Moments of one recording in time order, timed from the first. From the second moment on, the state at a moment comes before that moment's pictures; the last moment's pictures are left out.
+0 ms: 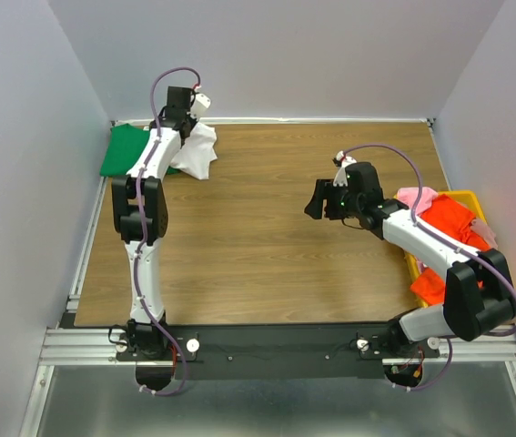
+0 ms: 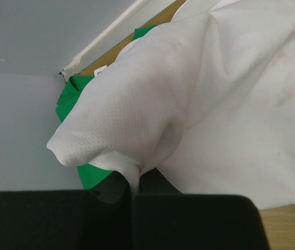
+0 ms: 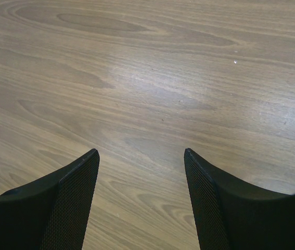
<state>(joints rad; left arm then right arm) -0.11 2.26 2.04 -0.47 -0.27 0.59 0.41 1.41 0.90 -0.16 -0.18 0.34</state>
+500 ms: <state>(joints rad) -0.03 2.26 2.12 -0.56 -0.16 0.63 0.41 1.41 0.89 -0.16 -0.18 0.34</state>
